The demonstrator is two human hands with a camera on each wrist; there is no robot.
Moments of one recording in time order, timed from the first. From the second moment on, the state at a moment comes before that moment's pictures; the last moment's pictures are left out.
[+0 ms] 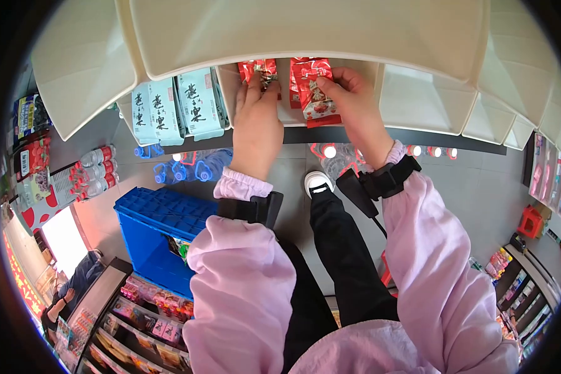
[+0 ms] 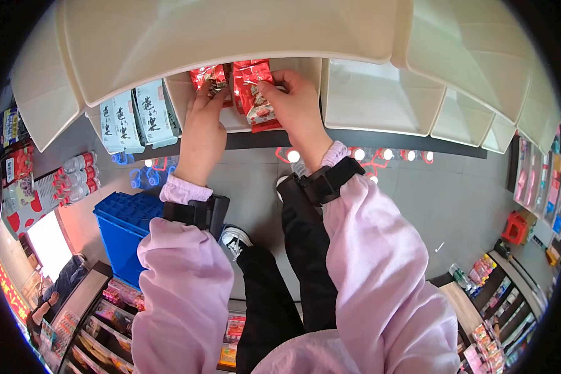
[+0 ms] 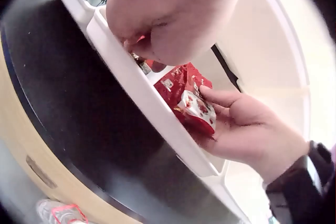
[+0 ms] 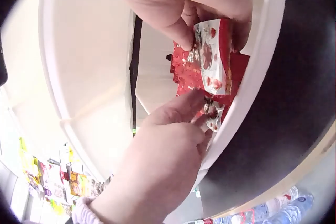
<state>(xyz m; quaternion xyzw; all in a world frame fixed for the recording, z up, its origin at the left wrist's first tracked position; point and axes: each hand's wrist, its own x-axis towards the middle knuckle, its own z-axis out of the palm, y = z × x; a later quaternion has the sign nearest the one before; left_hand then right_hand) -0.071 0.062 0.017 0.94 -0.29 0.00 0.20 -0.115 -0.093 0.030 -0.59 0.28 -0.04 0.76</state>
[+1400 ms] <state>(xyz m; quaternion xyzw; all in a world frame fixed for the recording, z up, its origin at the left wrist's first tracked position) -0.086 0.062 0.043 0.92 -0.17 0.01 0.35 -0.088 -0.068 0.005 -0.81 0.14 -0.07 0.57</state>
